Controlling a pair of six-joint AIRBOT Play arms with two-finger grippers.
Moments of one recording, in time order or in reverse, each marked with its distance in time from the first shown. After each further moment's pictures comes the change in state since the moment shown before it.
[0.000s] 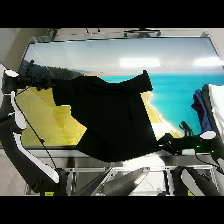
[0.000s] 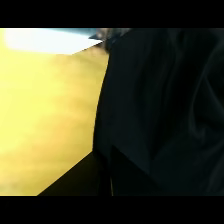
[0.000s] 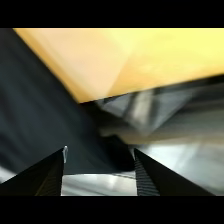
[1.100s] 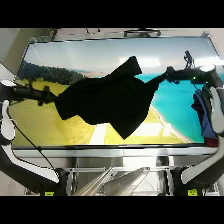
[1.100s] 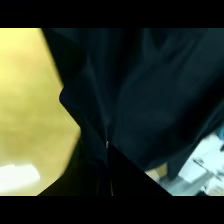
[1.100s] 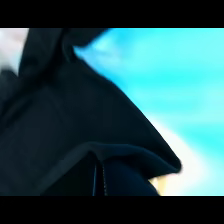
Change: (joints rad) left arm 0.021 0.309 -0.542 -0.020 -0.123 -0.096; right arm 0.159 -0.960 1.436 0.241 -0.111 -0.185
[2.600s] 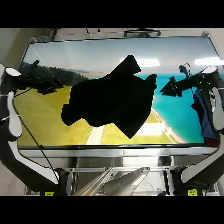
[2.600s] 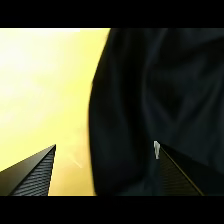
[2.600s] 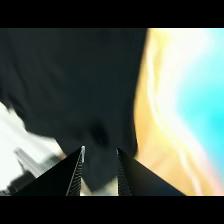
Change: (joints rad) left arm -0.130 -0.123 0.335 0.131 0.124 0.122; right arm -0.087 0.055 -0.133 -0.152 0.464 0.153
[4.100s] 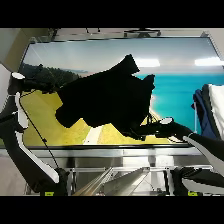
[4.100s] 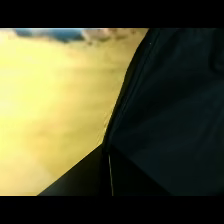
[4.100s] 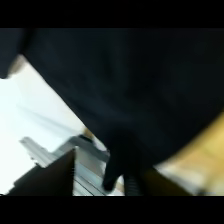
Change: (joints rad) left arm 0.100 -0.219 0.163 -0.137 -0.076 0.062; right arm 0.667 0.422 -1.043 0.600 -0.742 -0.144
